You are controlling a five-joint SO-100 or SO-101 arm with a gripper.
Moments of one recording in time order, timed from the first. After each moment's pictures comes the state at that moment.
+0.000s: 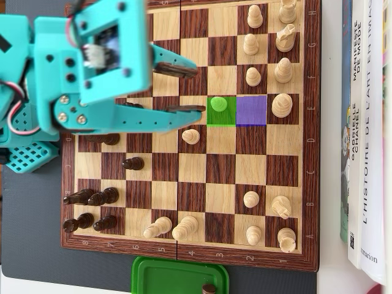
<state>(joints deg) -5.4 142.5 141.5 21.4 93.7</state>
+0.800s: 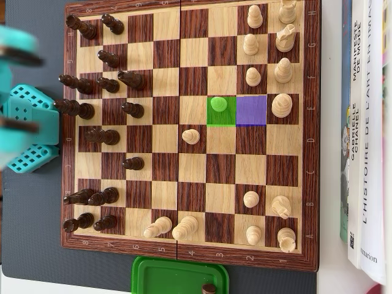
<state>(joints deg) -1.2 170.9 164.7 -30.0 87.3</state>
